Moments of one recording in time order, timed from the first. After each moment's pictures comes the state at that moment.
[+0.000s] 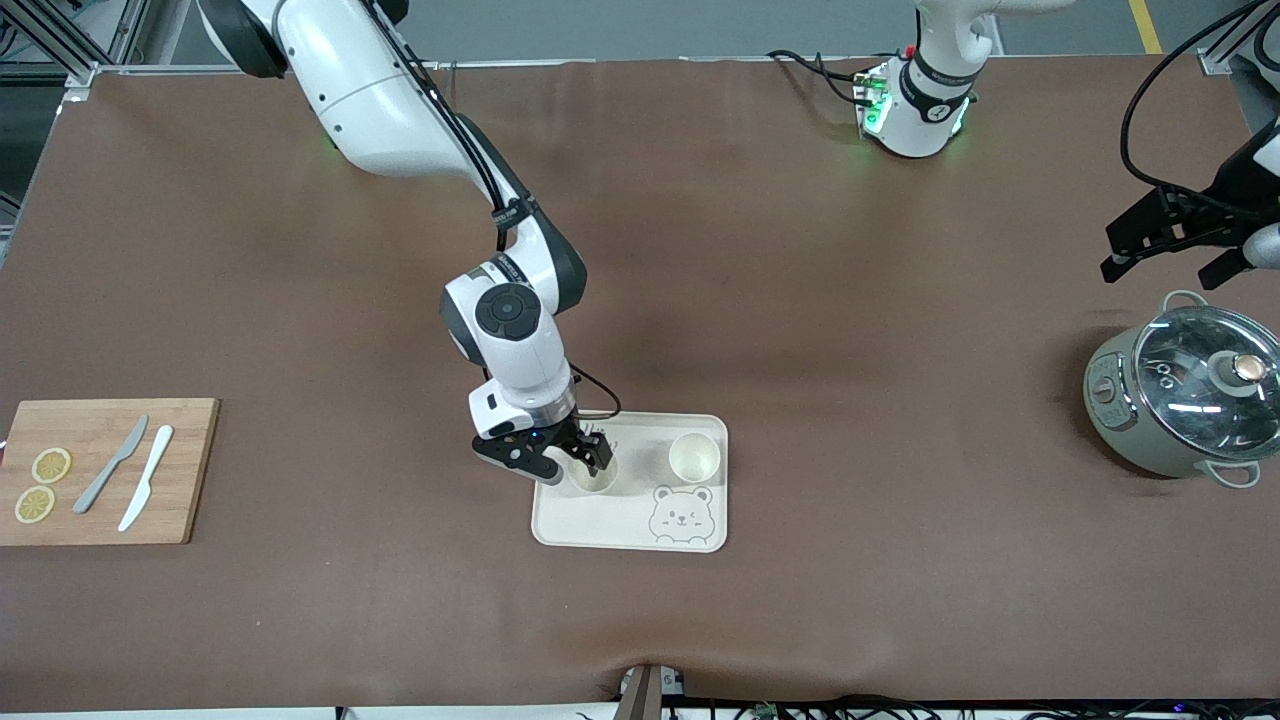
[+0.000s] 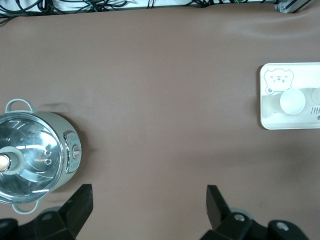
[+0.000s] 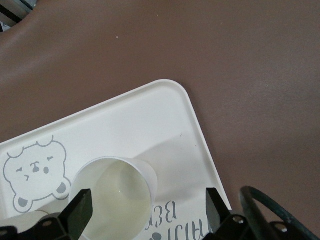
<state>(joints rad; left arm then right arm) -0.06 -0.01 0.00 -1.53 -0.04 1.66 0.02 0.61 0.75 -0.06 -1.44 -0.09 2.45 1.04</state>
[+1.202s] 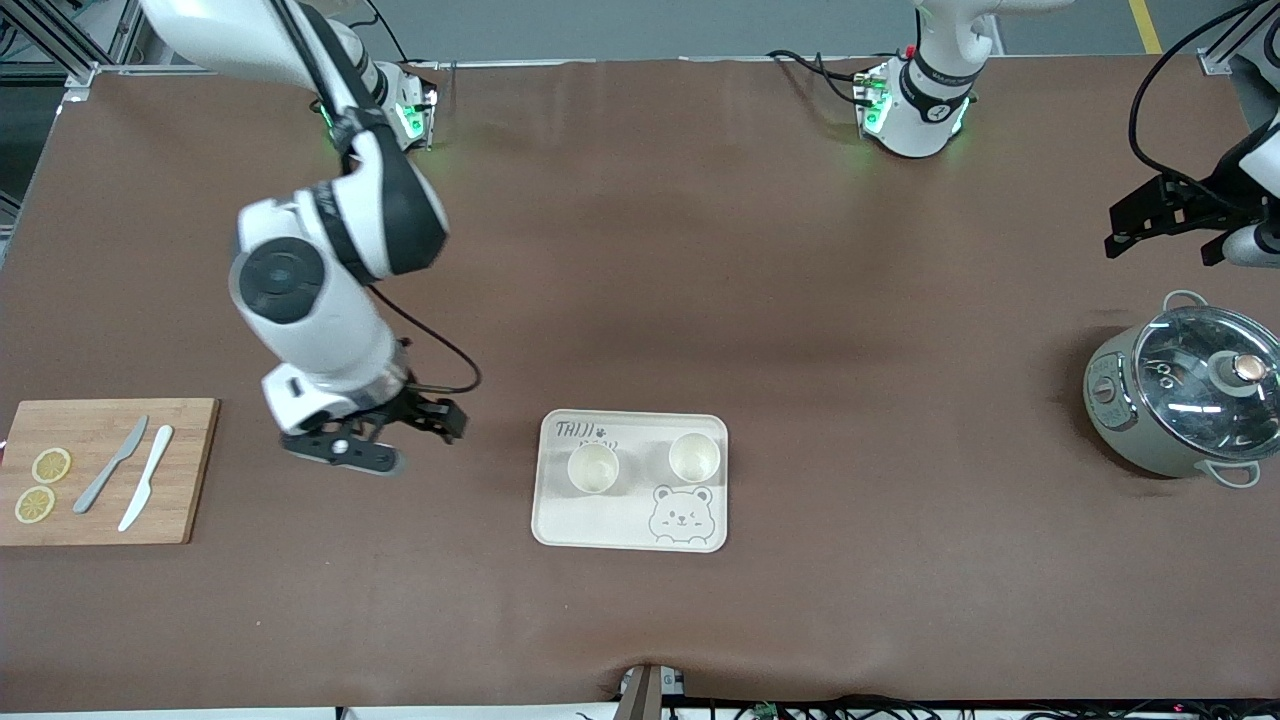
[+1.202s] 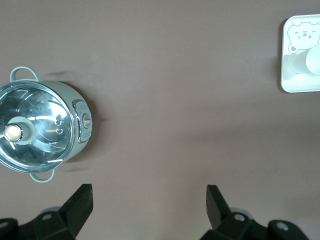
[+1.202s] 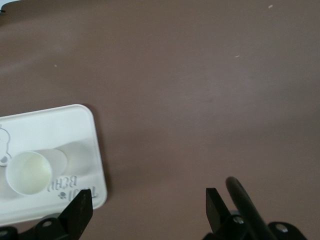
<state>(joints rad) -0.04 -0.01 0.01 -1.53 0.00 1.53 0.08 0.40 0.41 -0.08 -1.48 -0.04 1.96 0.54</state>
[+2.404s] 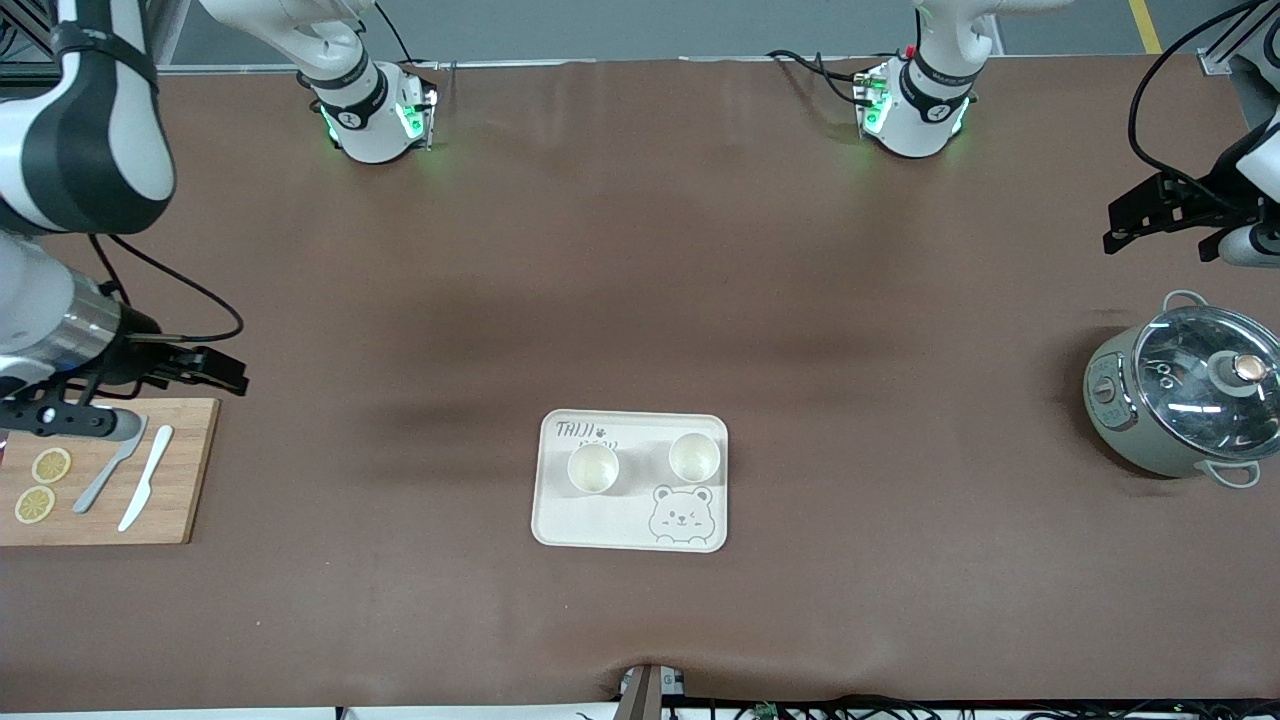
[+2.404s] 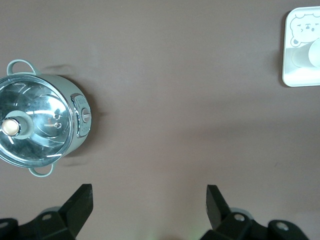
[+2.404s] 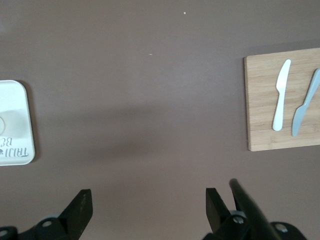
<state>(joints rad) -0.04 -0.01 0.01 -1.54 0.00 1.51 0.08 0.09 0.26 -0.08 -1.48 0.03 1.73 0.10</state>
